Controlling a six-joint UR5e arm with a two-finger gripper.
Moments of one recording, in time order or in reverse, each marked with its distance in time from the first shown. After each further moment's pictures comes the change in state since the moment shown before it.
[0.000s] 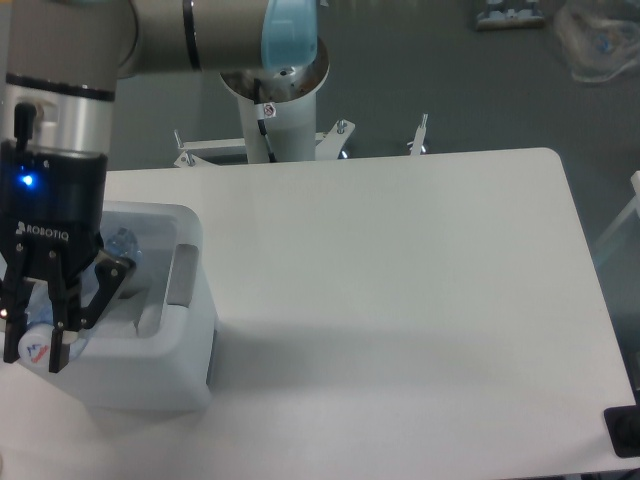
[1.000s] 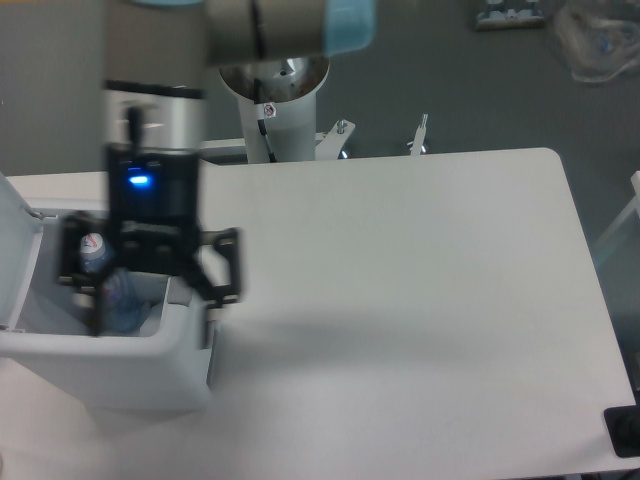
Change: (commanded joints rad) arm 0.274 0.057 -0.064 -0.009 0.072 0.199
